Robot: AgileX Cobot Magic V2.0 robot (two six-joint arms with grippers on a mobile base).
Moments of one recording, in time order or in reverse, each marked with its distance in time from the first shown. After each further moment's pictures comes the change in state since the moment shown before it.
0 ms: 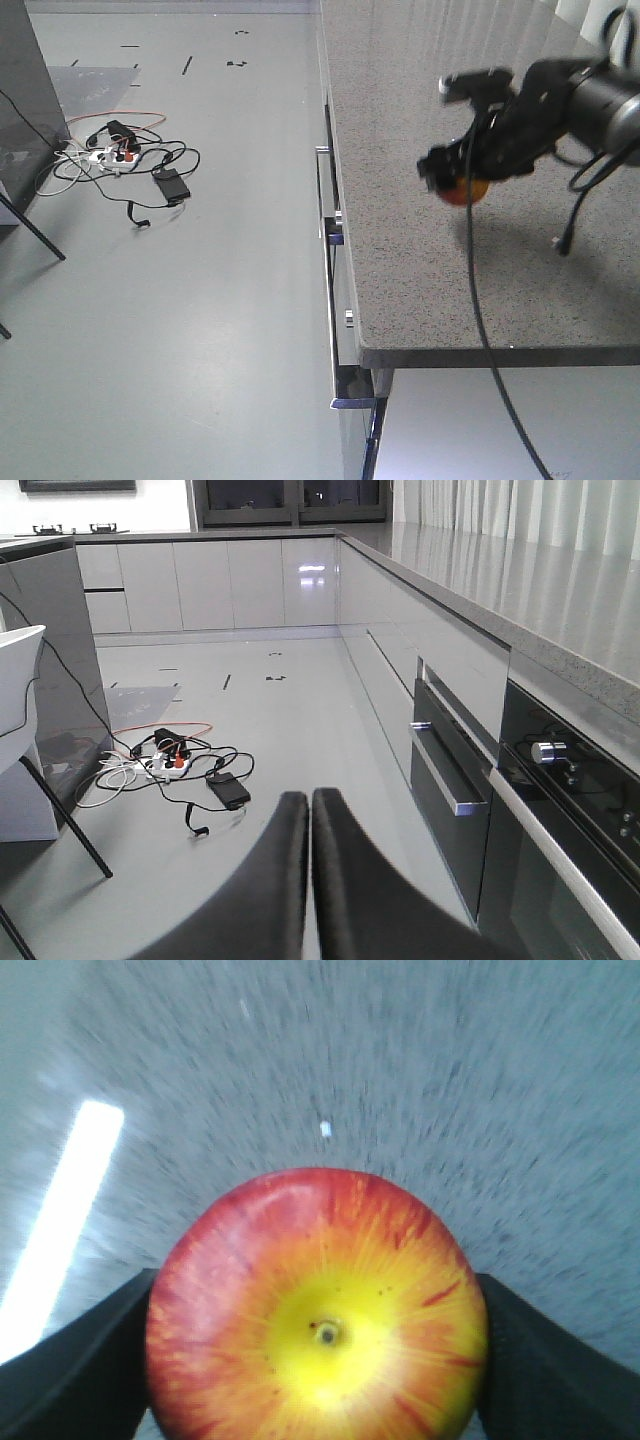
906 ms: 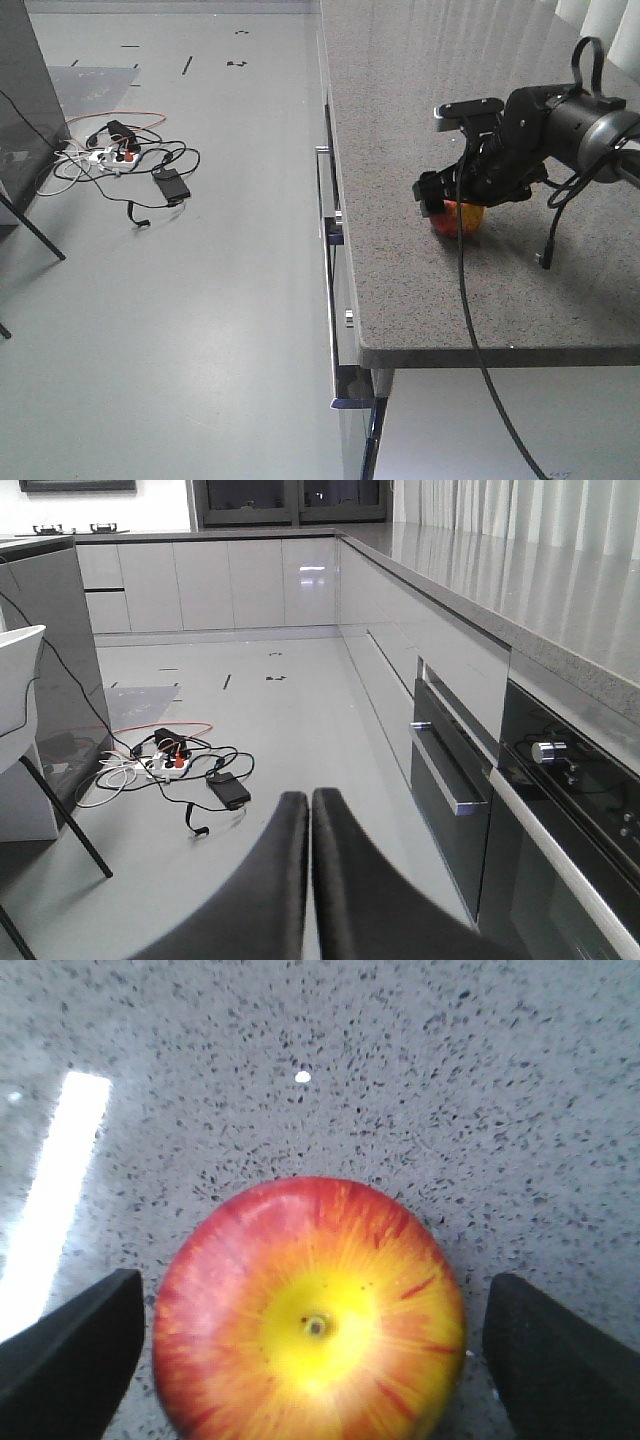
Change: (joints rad) left arm 0.000 0.000 0.000 0.000 0.000 0.000; right arm 0.000 0.128 -0.001 -0.057 -0.002 0.086
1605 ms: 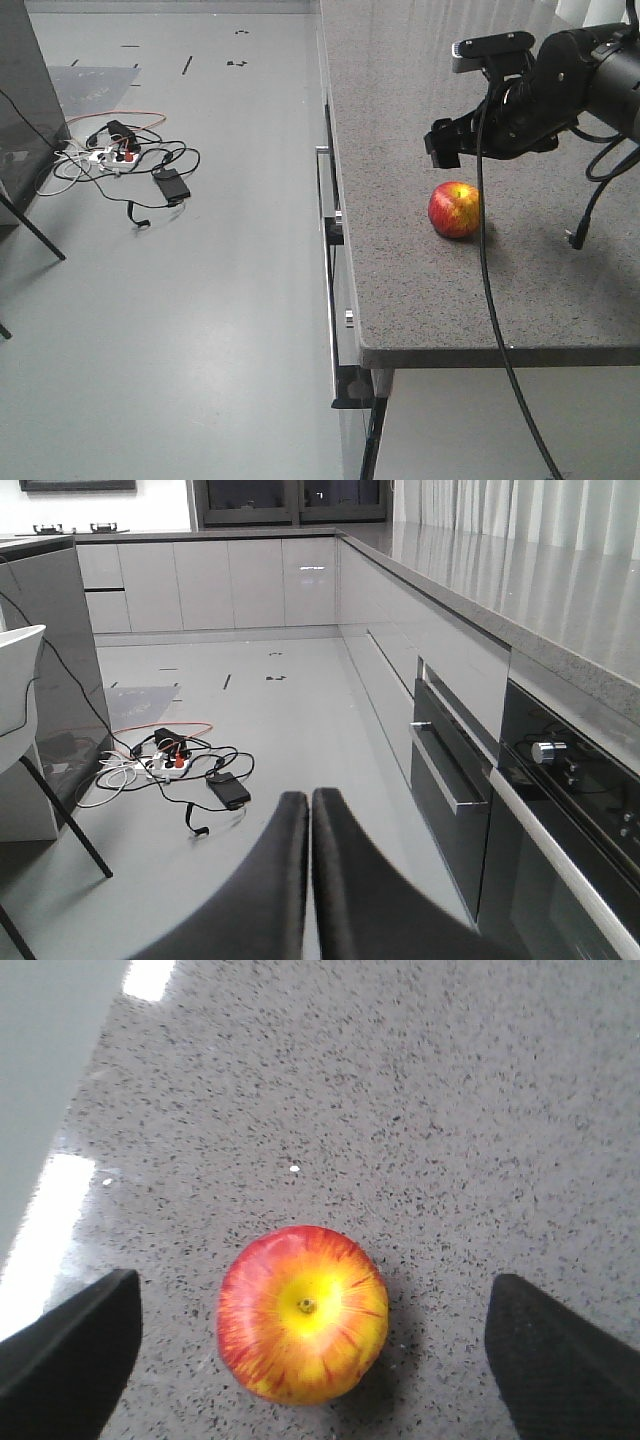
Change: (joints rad) left arm 0.000 0.000 0.000 0.000 0.000 0.000; right arm 0.019 -0.172 0.008 -0.061 0.002 0.050
